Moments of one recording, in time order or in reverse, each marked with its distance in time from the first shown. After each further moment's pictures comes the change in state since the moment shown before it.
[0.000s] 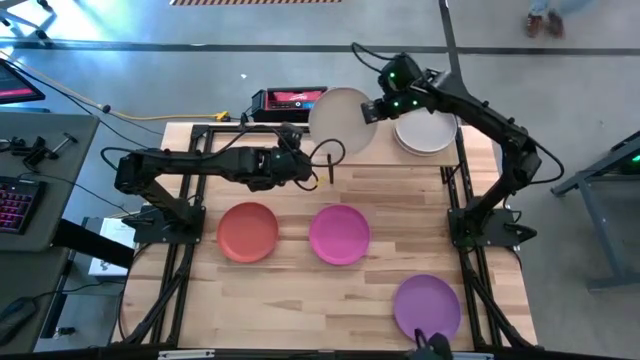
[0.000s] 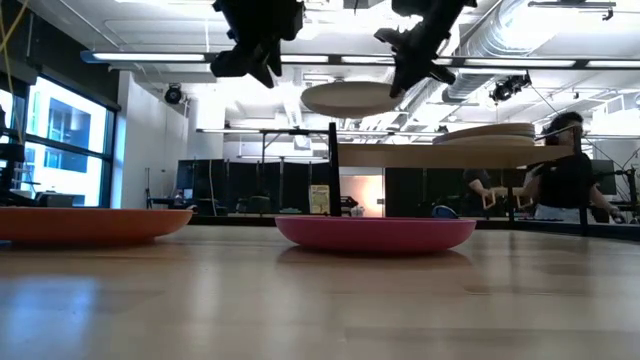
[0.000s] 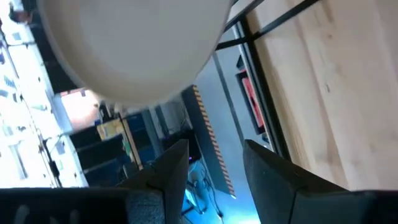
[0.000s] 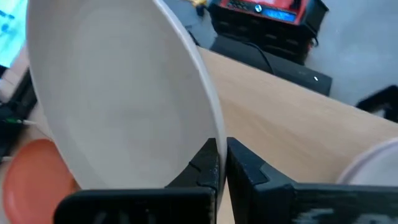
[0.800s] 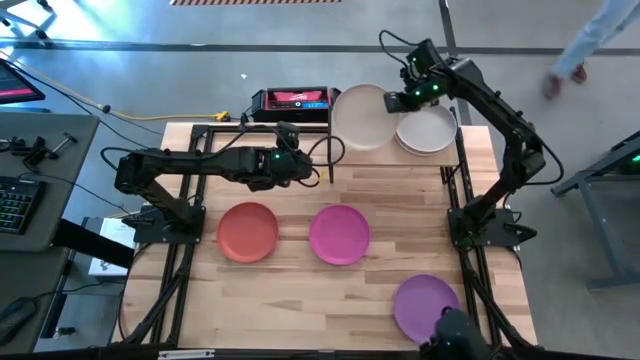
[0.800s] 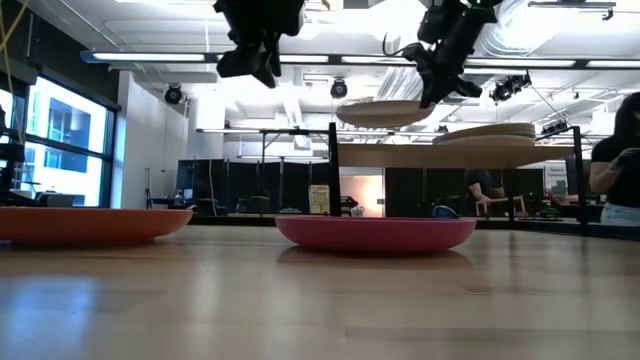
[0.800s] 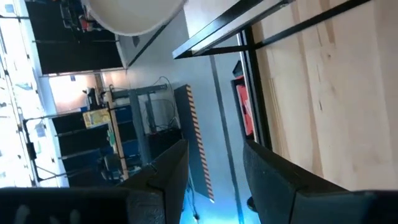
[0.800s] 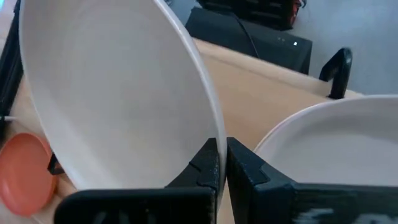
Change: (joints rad) left arm 0.001 0.000 0.000 0.003 0.008 -0.141; right arm -0.241 0.000 -0.018 -0.135 -0.170 -0.125
